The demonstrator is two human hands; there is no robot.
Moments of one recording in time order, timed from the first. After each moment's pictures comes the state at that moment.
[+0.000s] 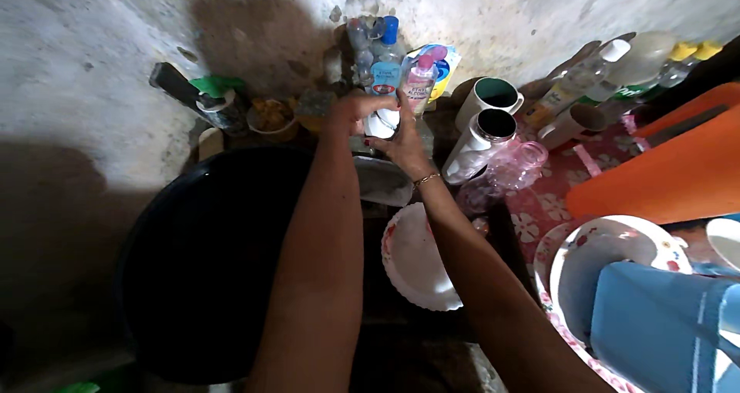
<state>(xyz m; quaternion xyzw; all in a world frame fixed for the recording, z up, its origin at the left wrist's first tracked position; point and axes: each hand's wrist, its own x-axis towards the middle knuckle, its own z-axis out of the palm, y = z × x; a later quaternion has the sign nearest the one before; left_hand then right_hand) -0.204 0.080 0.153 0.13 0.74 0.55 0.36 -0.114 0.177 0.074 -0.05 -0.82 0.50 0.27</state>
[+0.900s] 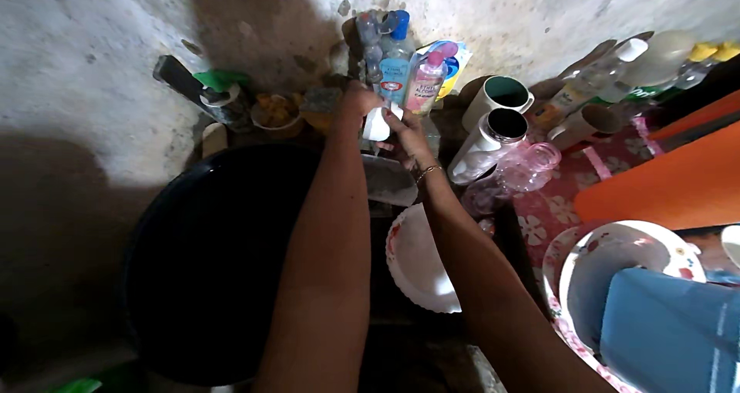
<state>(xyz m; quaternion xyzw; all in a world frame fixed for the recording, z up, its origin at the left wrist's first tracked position) -0.235 0.087 0.120 0.06 0.80 0.54 0.25 -0.132 0.177 0.066 -0.16 -0.59 0.78 0.13</state>
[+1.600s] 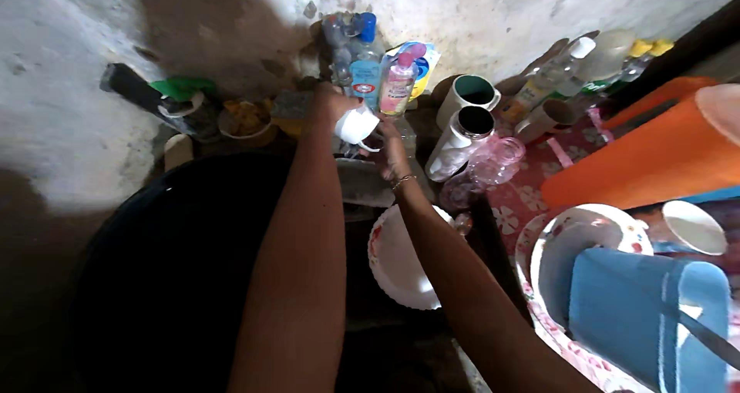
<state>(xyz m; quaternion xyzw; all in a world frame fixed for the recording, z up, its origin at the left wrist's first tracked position) -0.222 0.084 0.133 0.12 0.82 0.52 0.22 -0.121 0.176 0.054 -0.24 -0.50 0.81 0.17</state>
